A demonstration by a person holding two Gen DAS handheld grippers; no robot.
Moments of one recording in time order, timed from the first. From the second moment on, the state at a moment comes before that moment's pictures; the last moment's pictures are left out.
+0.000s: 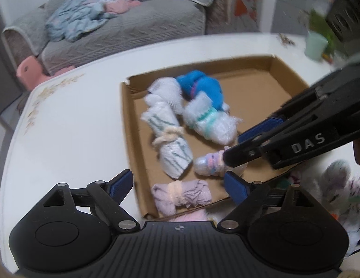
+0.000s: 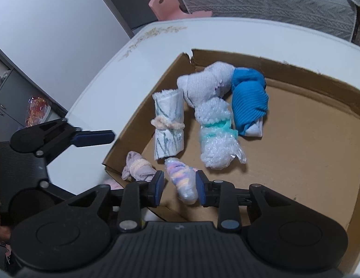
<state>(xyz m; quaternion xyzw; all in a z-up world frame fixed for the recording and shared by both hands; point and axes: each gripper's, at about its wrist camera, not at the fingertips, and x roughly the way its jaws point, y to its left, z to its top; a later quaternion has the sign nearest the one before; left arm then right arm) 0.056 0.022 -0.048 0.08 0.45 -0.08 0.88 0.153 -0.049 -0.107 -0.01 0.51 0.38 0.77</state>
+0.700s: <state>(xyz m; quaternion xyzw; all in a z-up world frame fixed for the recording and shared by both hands) -0.036 0.046 -0.034 -0.07 0.45 -0.02 0.89 0.054 -0.149 -0.019 0.00 0.35 0.29 0.89</state>
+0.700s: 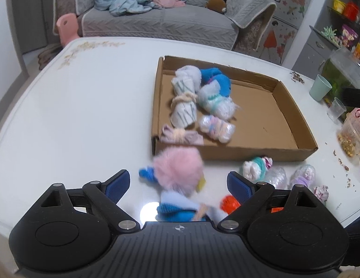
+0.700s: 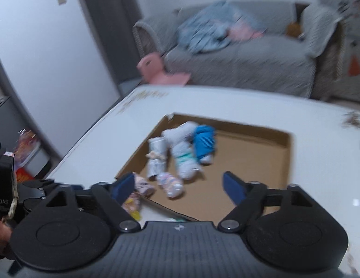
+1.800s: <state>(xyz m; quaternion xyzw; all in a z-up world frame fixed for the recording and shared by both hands) -0.051 0.042 -0.091 -0.10 0.49 0.01 0.87 -0.022 -0.152 -0.137 0.05 0.56 0.18 0.81</state>
